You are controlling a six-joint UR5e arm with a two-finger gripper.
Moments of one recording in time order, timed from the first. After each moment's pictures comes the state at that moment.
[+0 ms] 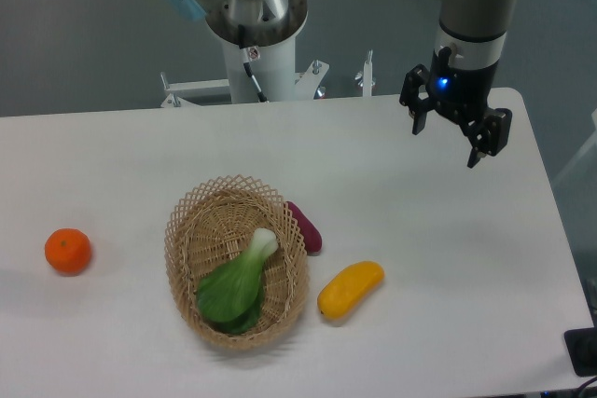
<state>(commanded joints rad) 2.72 -1.74 -1.54 -1.25 1.47 1.53</state>
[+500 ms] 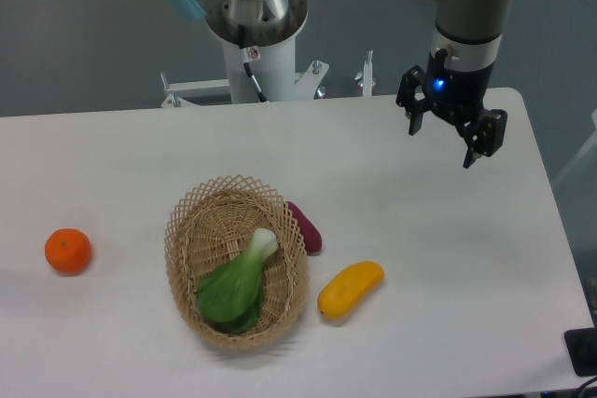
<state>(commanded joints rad) 2.71 -1.73 -1.58 -1.23 1.43 1.44</state>
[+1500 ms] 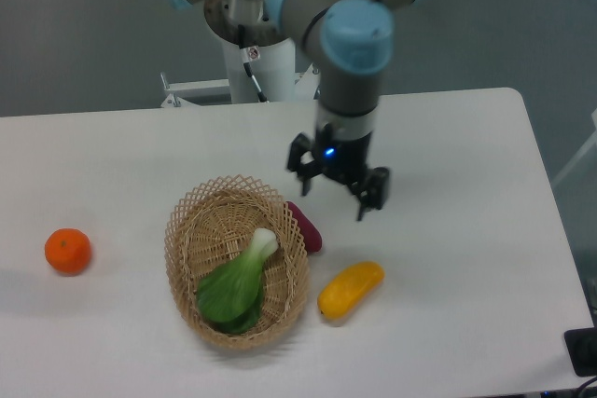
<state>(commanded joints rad) 2.39 -1.81 -1.78 -0.95 1.42 0.81</state>
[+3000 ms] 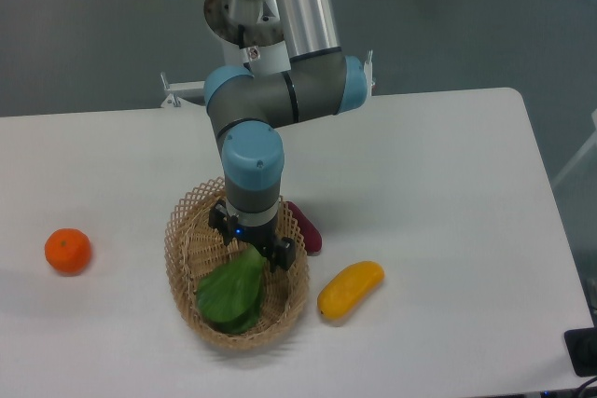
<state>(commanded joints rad) 2.24 -2.02 -1.78 -0.86 1.50 0.81</state>
